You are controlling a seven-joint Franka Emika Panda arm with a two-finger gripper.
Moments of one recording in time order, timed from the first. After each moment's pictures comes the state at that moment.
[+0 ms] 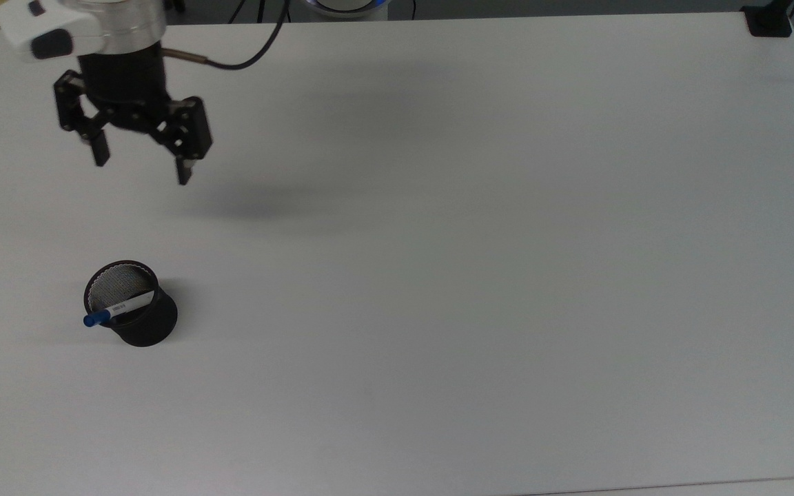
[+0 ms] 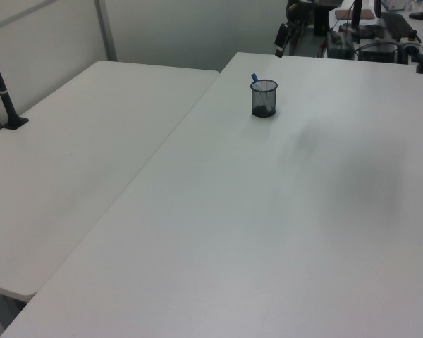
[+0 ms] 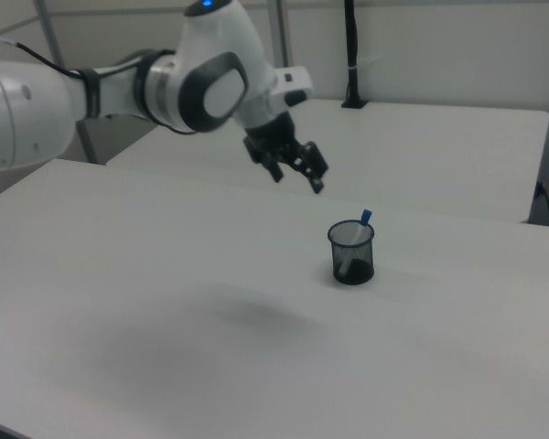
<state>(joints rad) -0.19 0.26 -0.04 -1.57 -0.06 2.17 -0.02</state>
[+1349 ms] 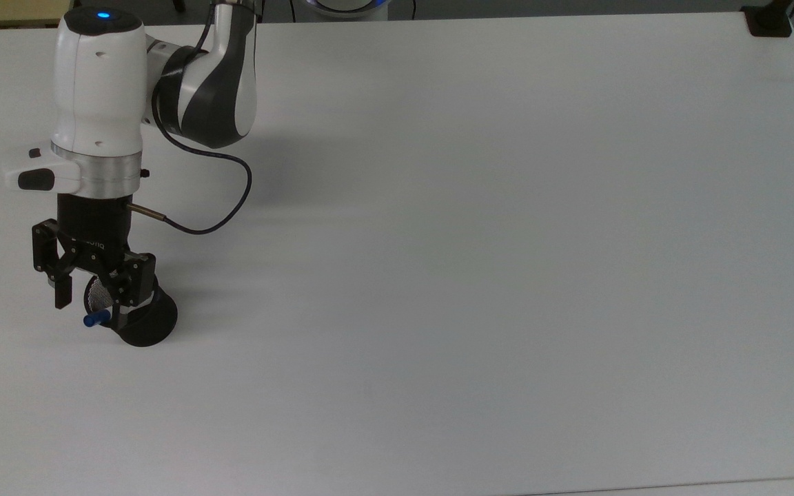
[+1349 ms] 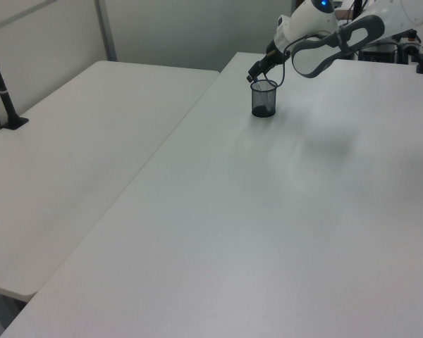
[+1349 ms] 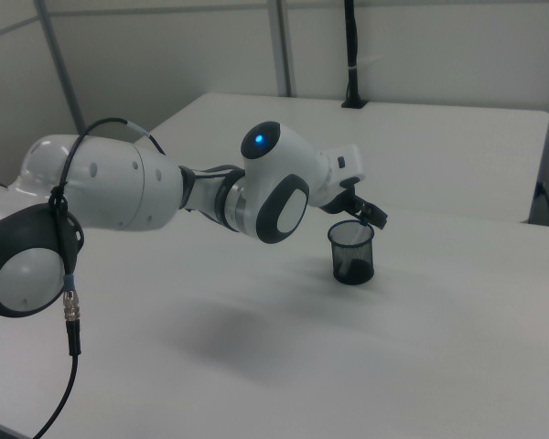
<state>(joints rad) -0.26 0.62 -0.04 -1.55 -0.07 2.90 0.09</state>
